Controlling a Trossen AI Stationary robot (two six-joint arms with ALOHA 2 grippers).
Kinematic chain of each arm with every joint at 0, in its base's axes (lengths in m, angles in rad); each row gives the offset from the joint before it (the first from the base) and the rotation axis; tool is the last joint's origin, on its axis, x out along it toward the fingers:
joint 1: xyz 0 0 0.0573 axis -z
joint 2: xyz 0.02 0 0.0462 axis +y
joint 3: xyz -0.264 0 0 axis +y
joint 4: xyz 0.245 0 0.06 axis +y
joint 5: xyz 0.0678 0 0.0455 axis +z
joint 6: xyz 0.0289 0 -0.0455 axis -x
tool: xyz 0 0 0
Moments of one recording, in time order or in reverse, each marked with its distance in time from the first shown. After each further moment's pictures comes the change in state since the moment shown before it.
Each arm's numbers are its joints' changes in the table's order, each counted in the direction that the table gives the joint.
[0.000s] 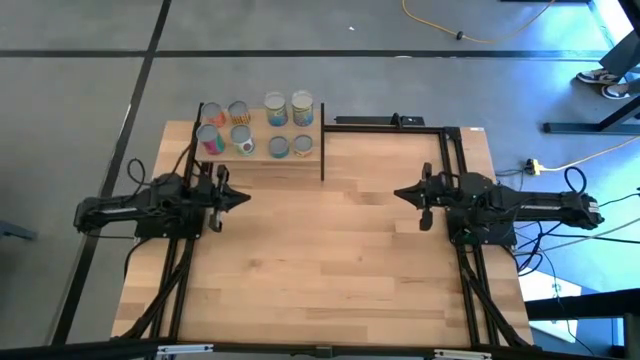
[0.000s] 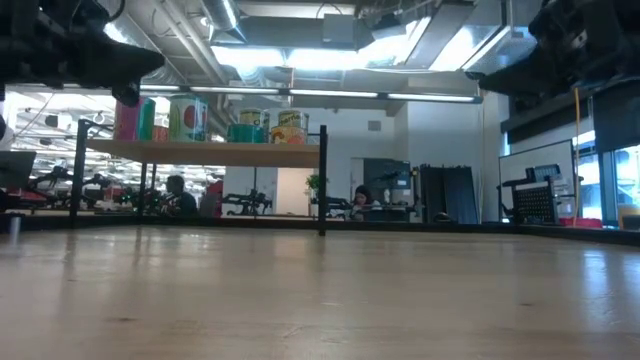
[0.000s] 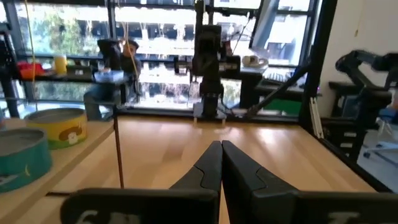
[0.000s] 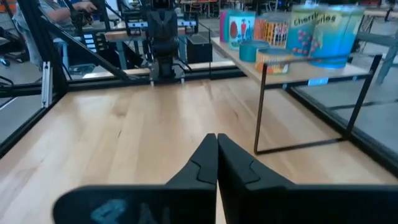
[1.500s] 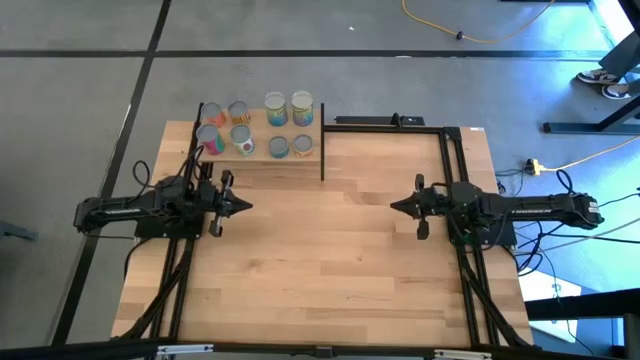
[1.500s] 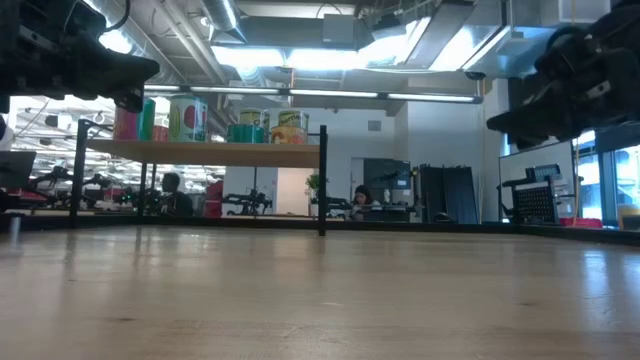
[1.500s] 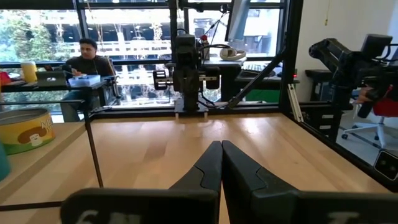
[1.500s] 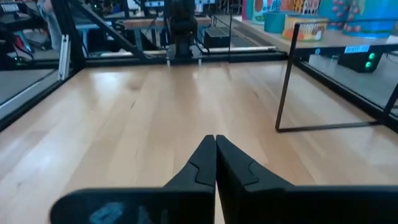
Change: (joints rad) left arm 0.000 0.000 0.070 -0.071 -0.105 -0.051; right arm 0.000 0.003 0.219 -0.207 0.088 0.031
